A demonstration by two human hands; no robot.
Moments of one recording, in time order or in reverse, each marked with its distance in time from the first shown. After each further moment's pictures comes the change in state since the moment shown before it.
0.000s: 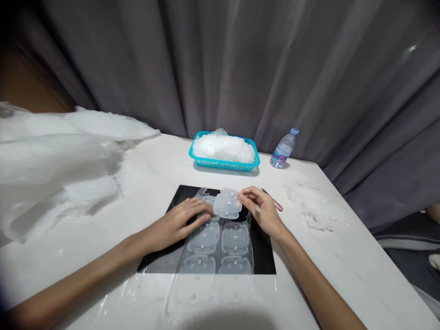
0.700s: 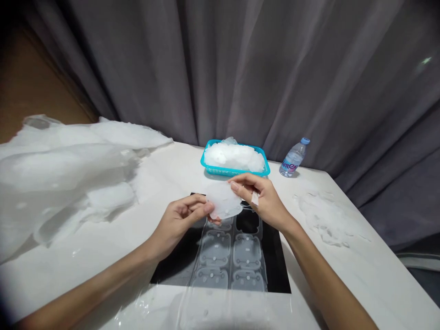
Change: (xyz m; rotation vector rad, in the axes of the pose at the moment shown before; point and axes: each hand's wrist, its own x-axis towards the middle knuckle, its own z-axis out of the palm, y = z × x) left_hand 0.003 0.037 -0.013 -0.912 0.351 -0.143; right_hand 0.042 -0.067 0.023 -0.022 -0.107 -0.141
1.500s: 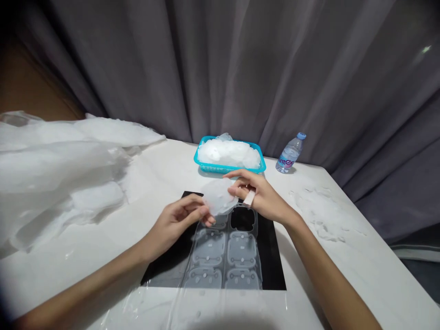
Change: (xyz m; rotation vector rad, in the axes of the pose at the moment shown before) left_hand 0.001 -0.015 -0.012 0.287 -0.080 -0.002; right_hand 0.002 0.002 -0.021 -0.101 -0.199 0.047
